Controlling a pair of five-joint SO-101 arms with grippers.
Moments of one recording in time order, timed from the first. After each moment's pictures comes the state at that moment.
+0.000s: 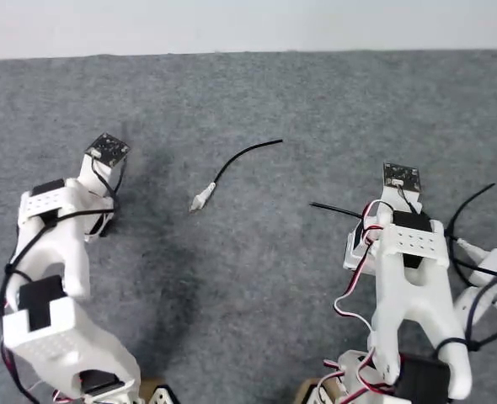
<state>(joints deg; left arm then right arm) -22.7 14.6 23.0 51.5 -44.0 8.9 -17.3 46.1 62.9 -1.9</state>
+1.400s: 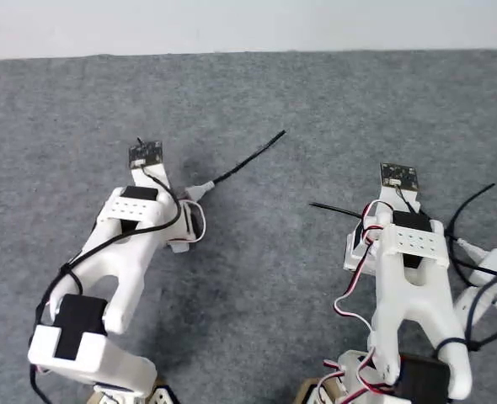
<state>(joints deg) 3.4 4.4 34.7 58.9 24.8 8.9 -17.3 46.1 62.9 0.1</state>
